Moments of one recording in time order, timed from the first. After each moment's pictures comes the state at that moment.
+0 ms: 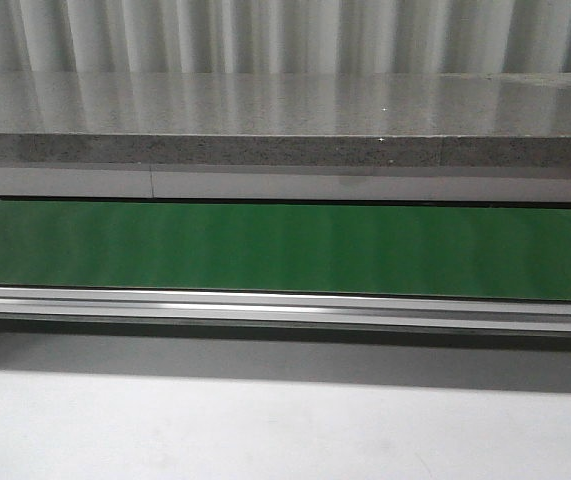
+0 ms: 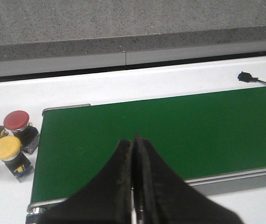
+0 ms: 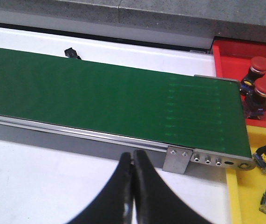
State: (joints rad) left arm -0.23 0.66 -0.63 0.00 0.49 0.03; right arm 0.00 0.13 -0.49 0.04 0.84 -0.08
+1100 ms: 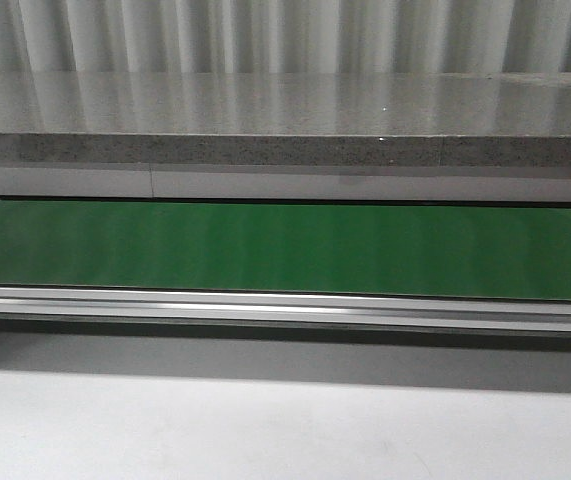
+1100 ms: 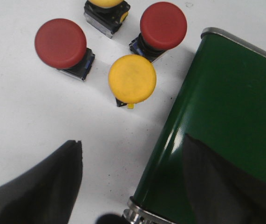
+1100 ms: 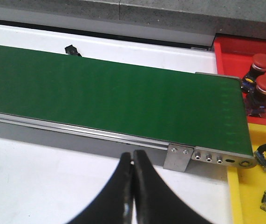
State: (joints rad) left arm 0.24 1.55 -1.12 -0.06 0.78 -0.05; right arm 0.00 0.13 -0.49 0.05 0.84 -0.08
